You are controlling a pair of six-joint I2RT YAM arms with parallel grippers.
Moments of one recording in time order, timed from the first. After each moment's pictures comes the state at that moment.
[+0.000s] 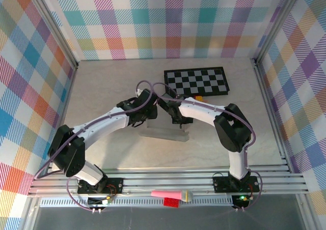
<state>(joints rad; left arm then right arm) -0.70 1.51 1.12 -0.58 -0.26 -0.63 0.80 1.95 1.41 -0.97 0.46 0.87</state>
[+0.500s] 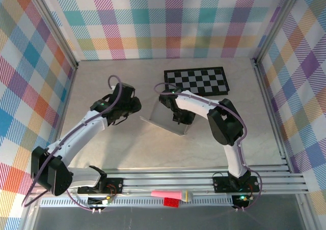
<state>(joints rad) -0.47 1.26 1.07 -0.70 -0.15 -0.77 0.75 2.09 1.60 -1.25 0.31 1.20</state>
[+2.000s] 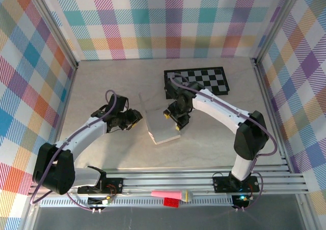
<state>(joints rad) -0.36 1.30 0.81 -0.46 0.27 -0.97 0.76 1.76 1.58 -1.13 -0.19 1.46</state>
